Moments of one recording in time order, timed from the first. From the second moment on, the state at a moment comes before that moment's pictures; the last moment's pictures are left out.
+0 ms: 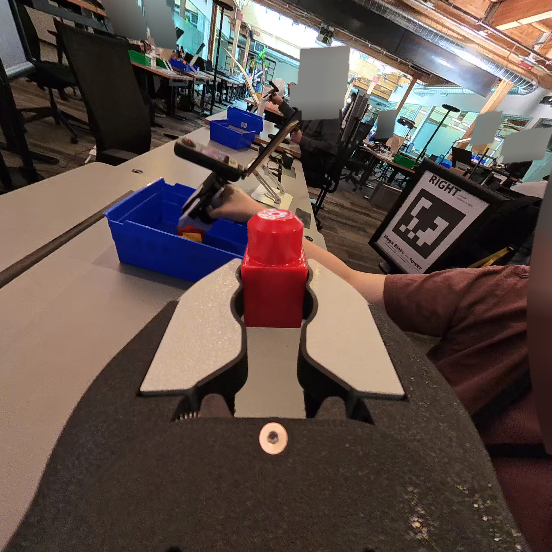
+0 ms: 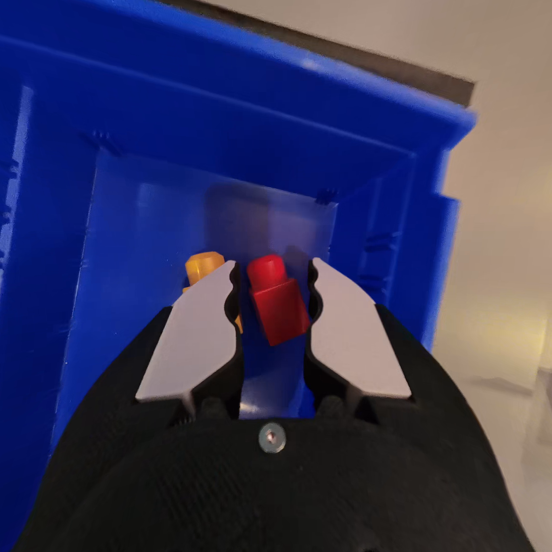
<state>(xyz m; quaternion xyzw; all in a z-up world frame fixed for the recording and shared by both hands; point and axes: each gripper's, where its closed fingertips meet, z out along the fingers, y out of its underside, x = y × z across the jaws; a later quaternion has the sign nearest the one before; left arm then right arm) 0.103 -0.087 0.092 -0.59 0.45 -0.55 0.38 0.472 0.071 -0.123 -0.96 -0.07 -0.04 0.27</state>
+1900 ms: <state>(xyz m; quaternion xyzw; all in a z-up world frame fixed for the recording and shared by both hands) -0.205 -0.007 -0.006 -0.96 0.11 -0.02 0.27 0.374 0.055 -0.038 -0.91 -0.20 0.11 0.35</state>
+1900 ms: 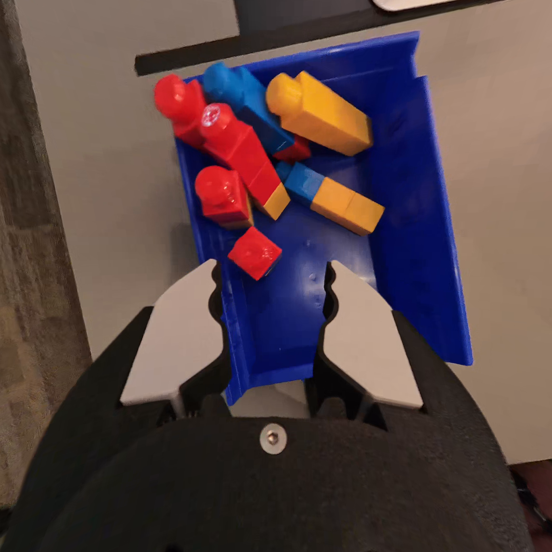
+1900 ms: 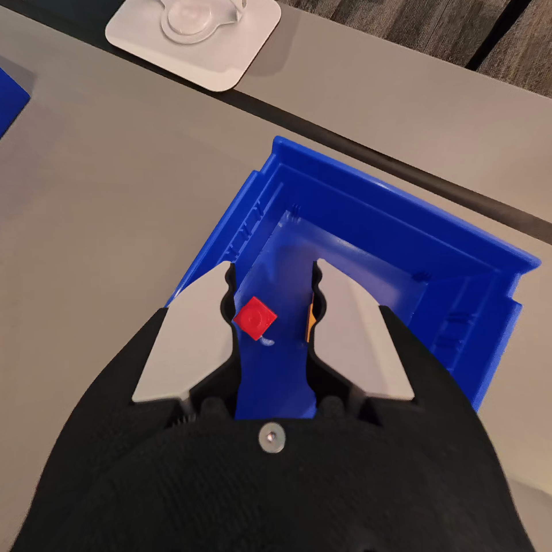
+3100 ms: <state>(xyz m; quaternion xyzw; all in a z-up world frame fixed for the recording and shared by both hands) -0.137 -0.047 0.041 -0.87 0.32 -0.11 0.35 0.305 0.043 0.046 -0.80 -0.29 0.15 0.50</state>
